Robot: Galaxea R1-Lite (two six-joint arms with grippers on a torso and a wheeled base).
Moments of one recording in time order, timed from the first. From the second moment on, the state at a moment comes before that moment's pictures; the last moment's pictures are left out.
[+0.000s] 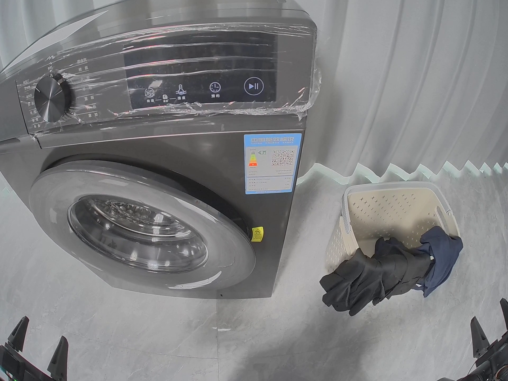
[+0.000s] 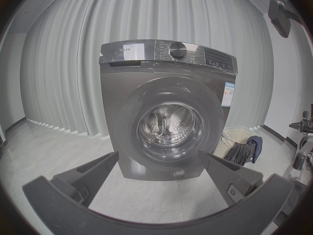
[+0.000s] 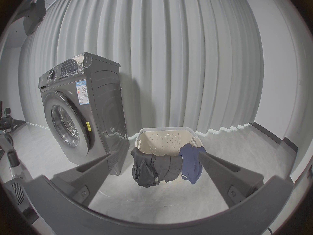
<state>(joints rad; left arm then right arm) 0.00 0.02 -0.02 0.00 0.00 -0.04 0.00 0.02 -0.02 0.00 -0.01 0.00</state>
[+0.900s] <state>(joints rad) 0.00 0.02 -0.02 0.00 0.00 -0.04 0.00 0.02 -0.02 0.00 -0.01 0.00</state>
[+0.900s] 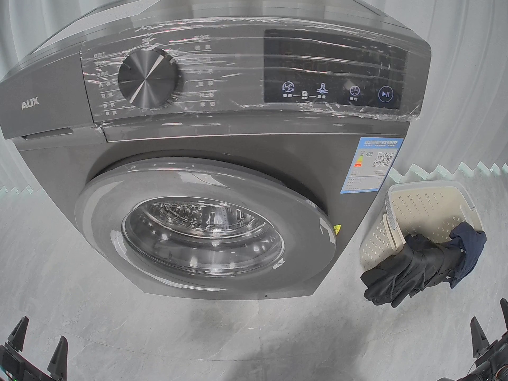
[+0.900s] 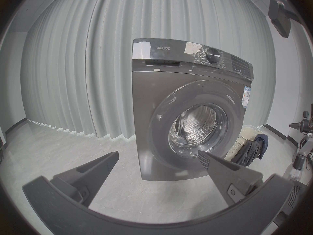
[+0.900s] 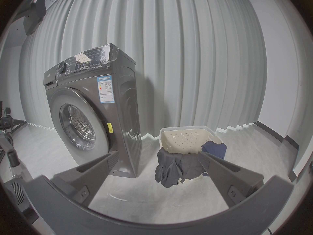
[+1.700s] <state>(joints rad) 0.00 0.02 -0.02 0.00 0.00 -0.04 0.00 0.02 -0.02 0.00 -0.01 0.00</state>
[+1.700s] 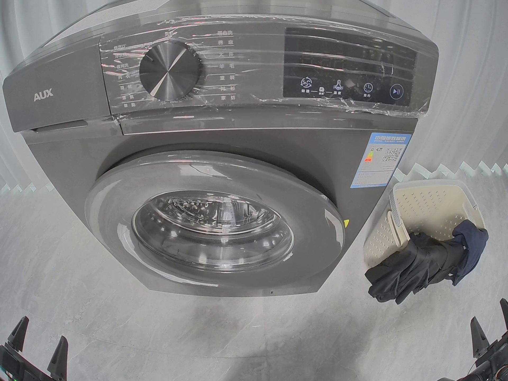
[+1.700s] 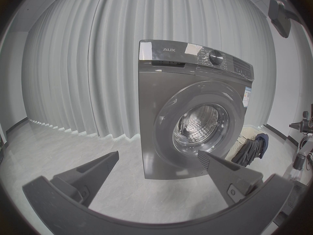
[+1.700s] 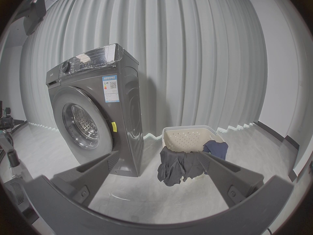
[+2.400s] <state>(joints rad) 0.00 0.02 -0.02 0.00 0.00 -0.04 0.00 0.02 -0.02 0.00 -0.01 0.00</state>
